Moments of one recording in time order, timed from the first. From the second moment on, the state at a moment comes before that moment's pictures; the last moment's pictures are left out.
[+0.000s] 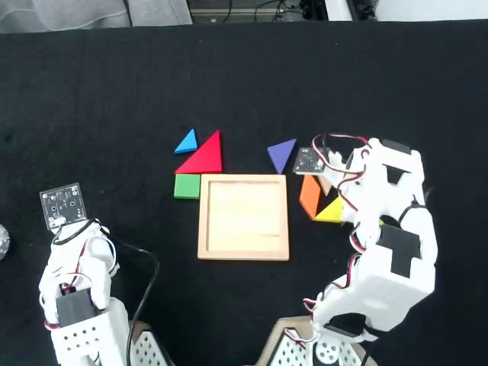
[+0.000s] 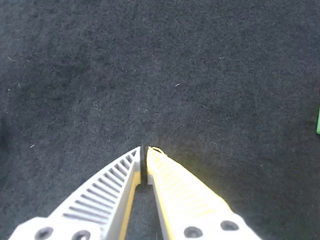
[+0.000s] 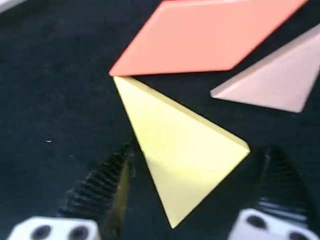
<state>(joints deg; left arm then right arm) -23.4 -104.0 96.2 61.0 -3.2 19.2 14.7 24.5 68.0 89.6</state>
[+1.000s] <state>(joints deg) -23.4 -104.0 96.2 61.0 -3.2 14.0 13.9 22.6 72.9 91.6</state>
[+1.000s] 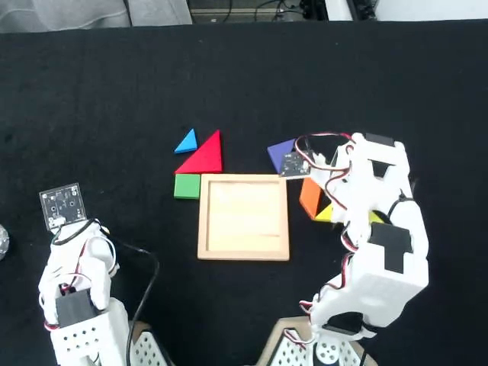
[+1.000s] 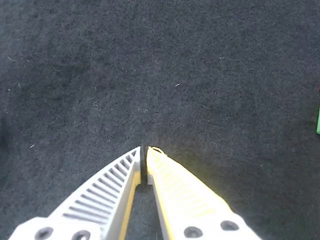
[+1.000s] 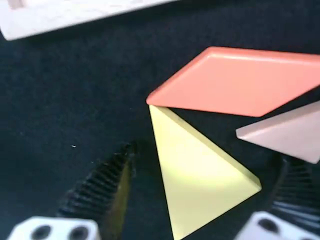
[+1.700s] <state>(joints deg) -23.4 -104.0 96.2 61.0 -3.2 16.9 13.9 22.8 70.5 92.4</state>
